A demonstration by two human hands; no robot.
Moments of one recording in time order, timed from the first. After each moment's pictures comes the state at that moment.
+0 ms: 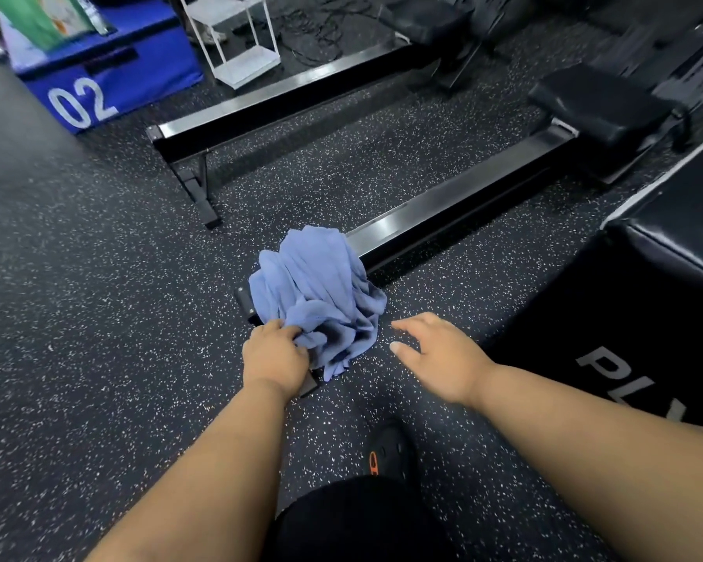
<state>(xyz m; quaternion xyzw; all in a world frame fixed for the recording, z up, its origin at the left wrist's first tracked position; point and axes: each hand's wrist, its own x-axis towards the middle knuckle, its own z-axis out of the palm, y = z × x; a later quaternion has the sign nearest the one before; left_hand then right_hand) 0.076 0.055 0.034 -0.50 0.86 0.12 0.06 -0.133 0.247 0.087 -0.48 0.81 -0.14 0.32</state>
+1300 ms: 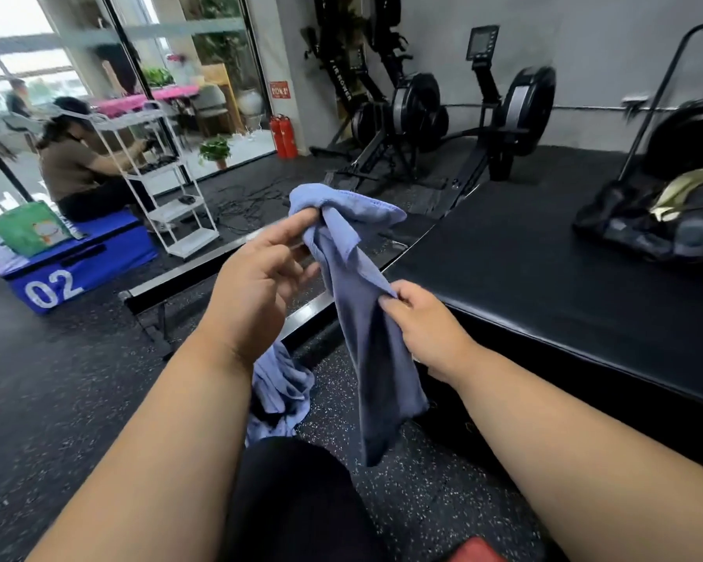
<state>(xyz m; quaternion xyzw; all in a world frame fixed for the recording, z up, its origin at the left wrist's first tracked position) 0.066 0.372 0.464 -0.10 0.61 0.74 -0.28 -0.072 0.525 0.362 -0.31 0.72 -0.60 0.17</state>
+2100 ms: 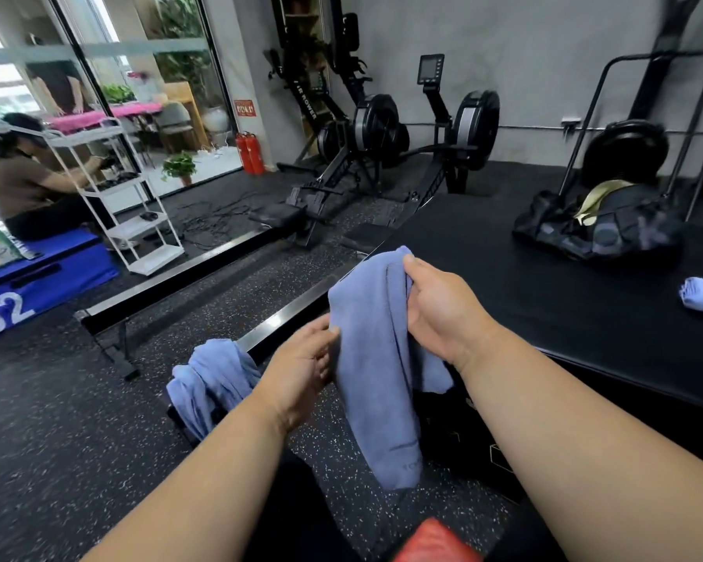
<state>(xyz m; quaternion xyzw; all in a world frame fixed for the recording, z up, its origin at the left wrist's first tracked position) 0.056 0.451 0.359 -0.19 0.61 0.77 -0.09 -0.073 0.603 0.415 -0.12 0.46 -0.83 0.30</state>
